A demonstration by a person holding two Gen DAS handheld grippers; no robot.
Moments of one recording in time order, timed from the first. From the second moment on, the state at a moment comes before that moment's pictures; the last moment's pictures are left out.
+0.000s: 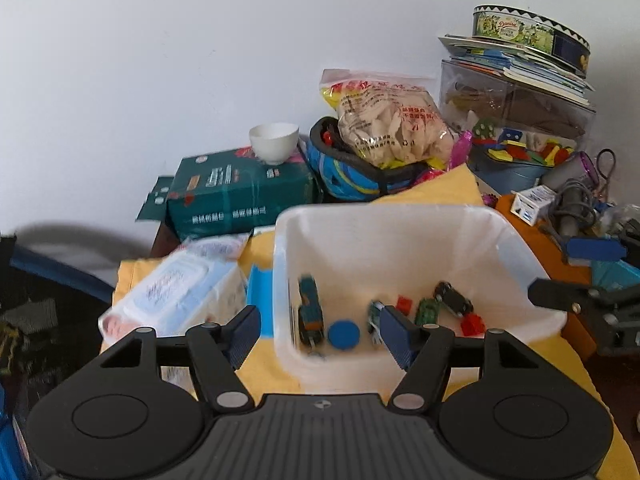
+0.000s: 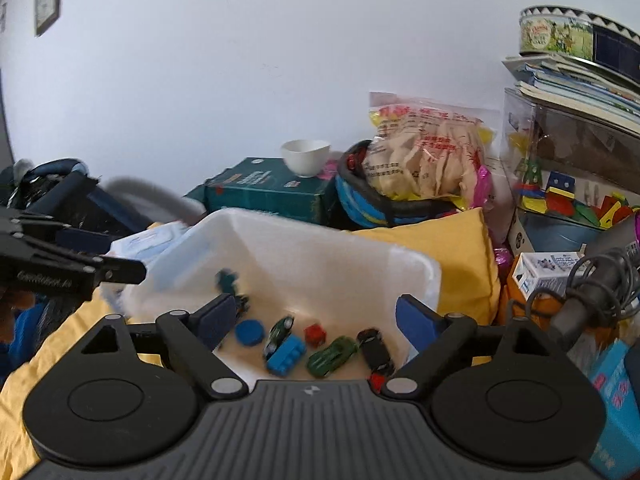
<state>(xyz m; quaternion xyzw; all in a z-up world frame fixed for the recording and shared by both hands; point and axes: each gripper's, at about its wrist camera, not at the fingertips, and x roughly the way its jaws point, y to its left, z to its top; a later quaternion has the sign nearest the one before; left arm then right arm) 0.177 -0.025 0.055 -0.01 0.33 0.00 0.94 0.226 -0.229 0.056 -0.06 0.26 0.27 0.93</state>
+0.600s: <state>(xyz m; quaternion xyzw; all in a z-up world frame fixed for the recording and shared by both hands) 0.098 -0.081 -0.070 0.05 0.42 -0.08 0.90 0.141 -0.250 -0.029 -0.08 0.37 0.27 0.89</state>
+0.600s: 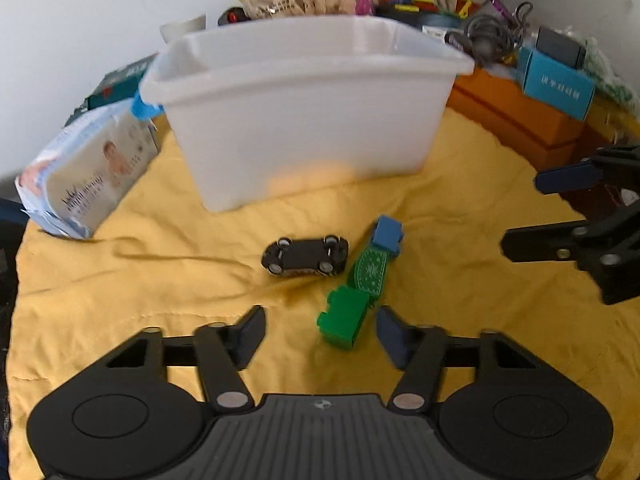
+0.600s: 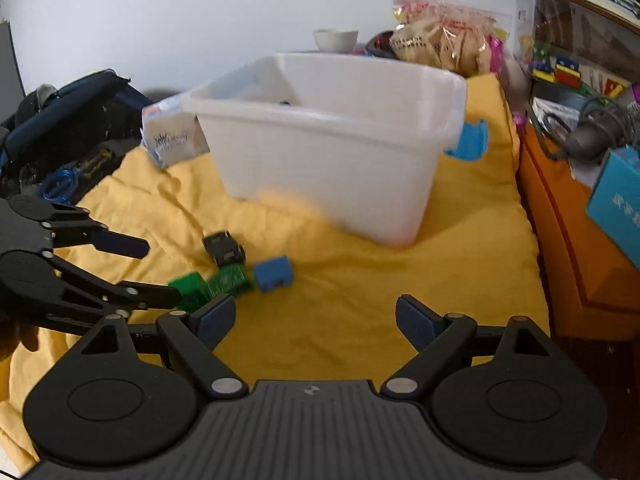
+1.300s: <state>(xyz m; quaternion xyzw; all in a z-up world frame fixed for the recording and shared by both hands) 0.094 -0.050 -0.066 0.01 0.42 -0.08 0.90 0.170 -0.217 -0.059 -0.12 0.38 0.28 0.87</state>
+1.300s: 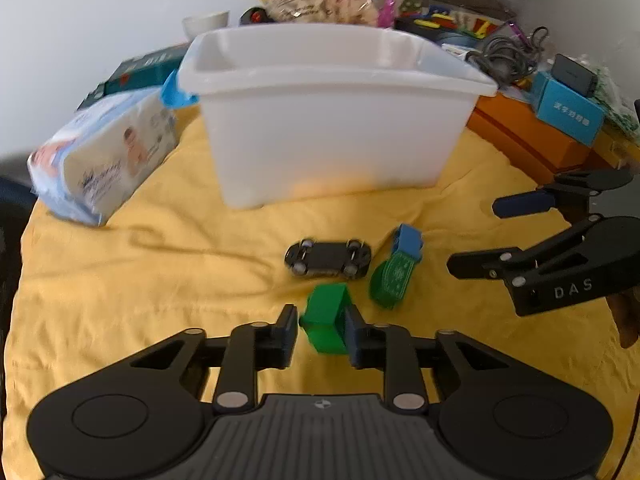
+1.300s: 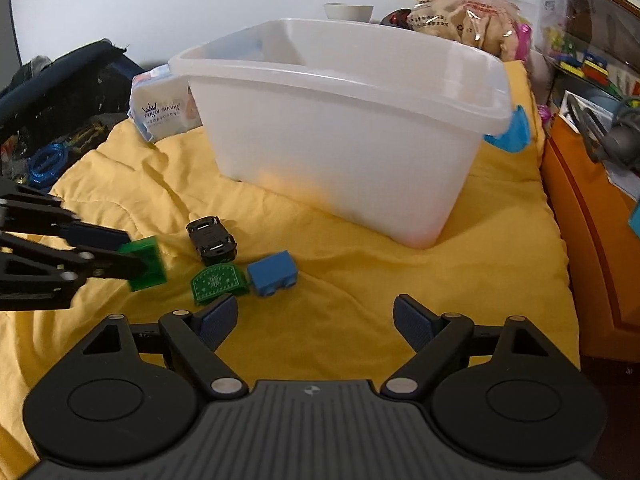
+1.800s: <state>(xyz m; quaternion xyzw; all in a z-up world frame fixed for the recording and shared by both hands) 0.099 -0.055 -0.086 0.03 0.43 -0.08 0.90 0.182 -0.204 -0.072 -0.16 0.38 0.30 0.86</state>
